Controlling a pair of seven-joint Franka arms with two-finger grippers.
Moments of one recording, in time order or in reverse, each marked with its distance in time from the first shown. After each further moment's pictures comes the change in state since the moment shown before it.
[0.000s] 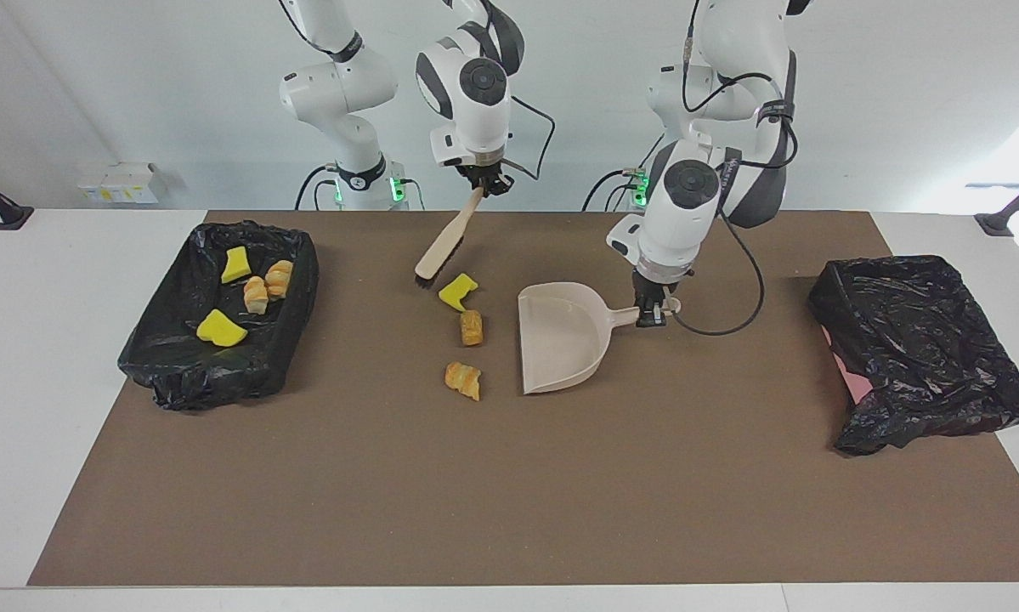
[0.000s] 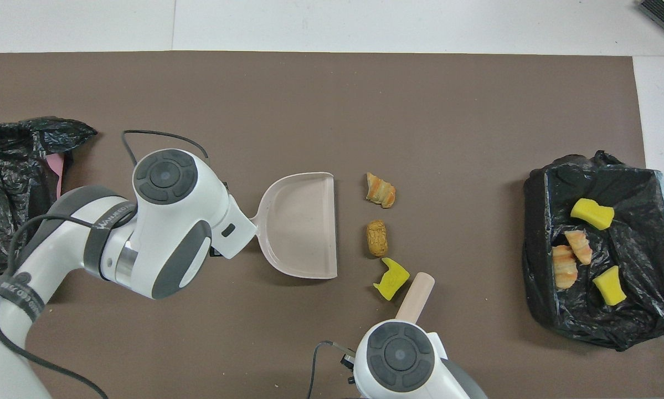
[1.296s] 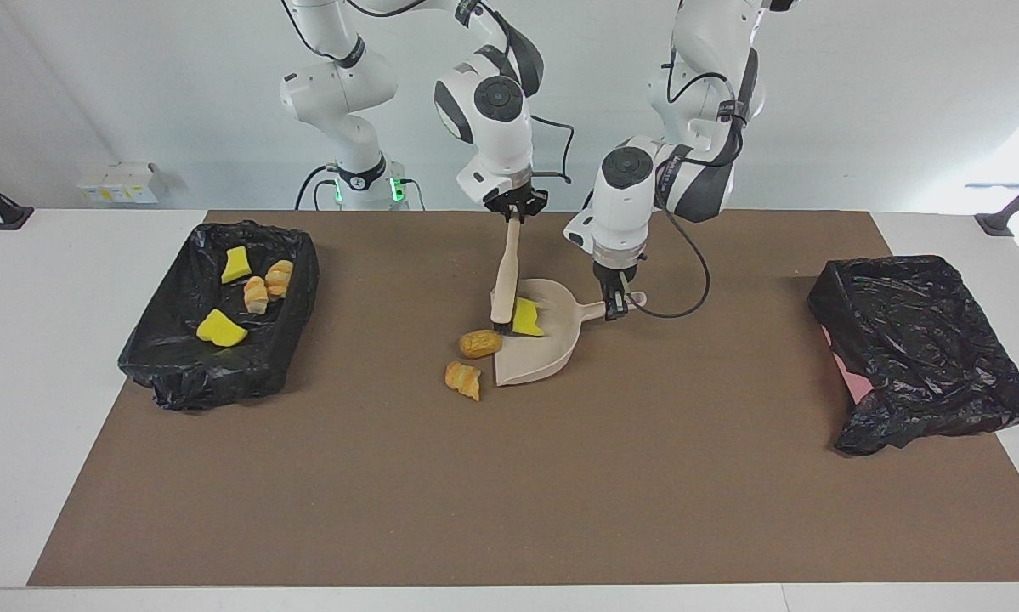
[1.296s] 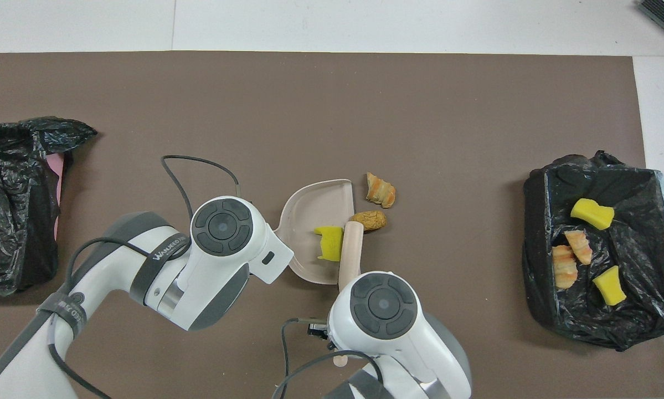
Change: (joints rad) left arm -0.096 -0.019 0.003 -0.099 0.070 0.127 -0.240; right arm -0.034 0.178 -0.013 0.198 -0.032 0.101 -0.409
